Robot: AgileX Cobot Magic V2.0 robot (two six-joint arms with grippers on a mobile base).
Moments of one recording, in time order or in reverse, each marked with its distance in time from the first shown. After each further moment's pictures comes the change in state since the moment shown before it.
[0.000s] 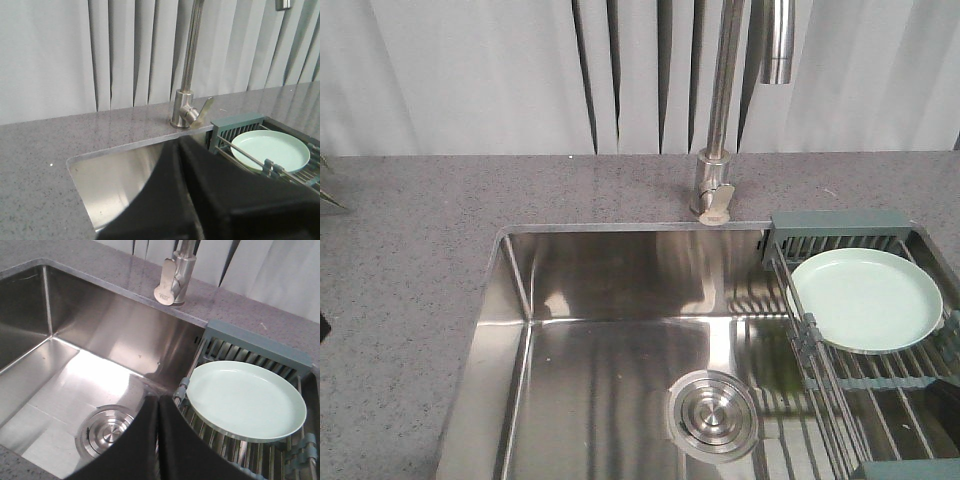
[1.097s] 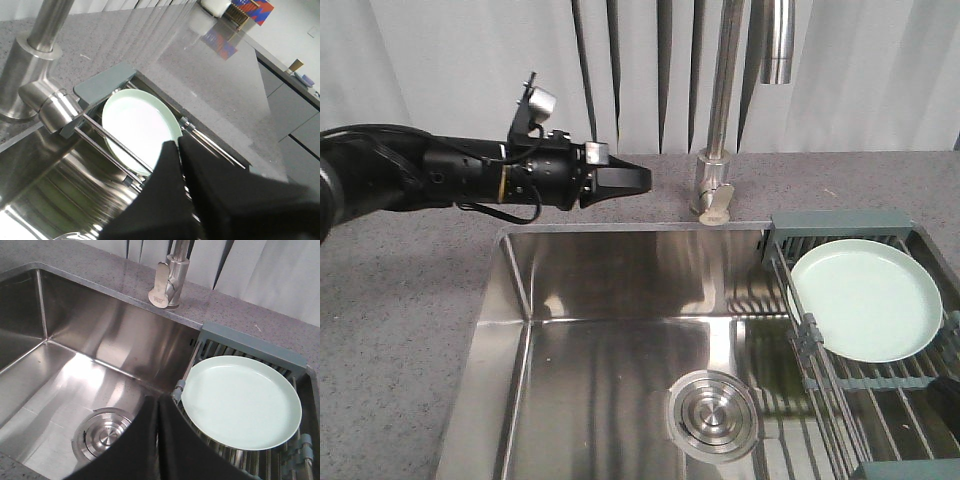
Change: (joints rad) left arm -0.477 1.509 -1.050 -0.148 -0.270 -0.002; right arm 0.000 0.000 0.000 0.001 -0.012 0.003
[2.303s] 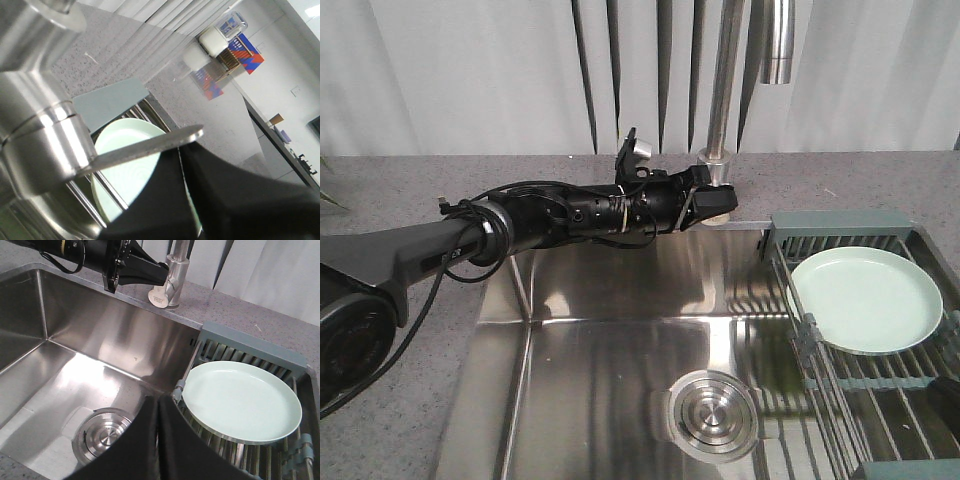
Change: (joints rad) left arm -0.185 0.418 -0.349 -0.308 0.142 0.000; right arm 0.000 0.000 0.000 0.000 0.000 0.001
